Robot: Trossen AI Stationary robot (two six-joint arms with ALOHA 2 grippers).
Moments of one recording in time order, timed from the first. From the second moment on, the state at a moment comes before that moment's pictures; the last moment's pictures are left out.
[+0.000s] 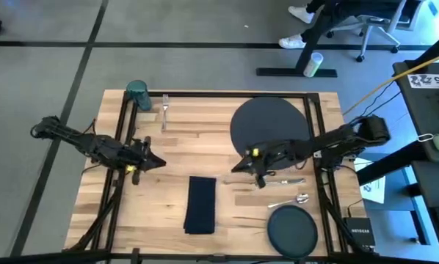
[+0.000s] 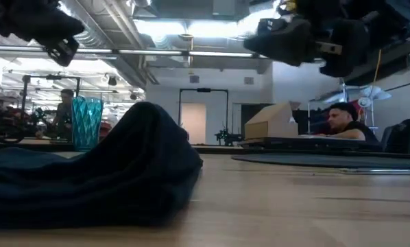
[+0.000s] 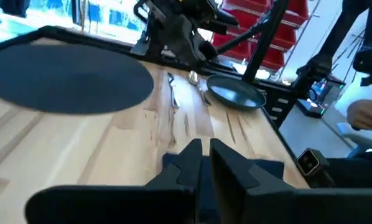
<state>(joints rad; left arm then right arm) -0.37 0.30 0.26 -0.18 -0.28 -0.32 0.04 1.43 0.48 0.78 -0.29 -0.56</state>
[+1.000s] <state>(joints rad) -0.29 0.65 0.31 -0.14 -0.08 -0.45 -0.05 1.46 0.65 0.44 -0.30 -0.50</state>
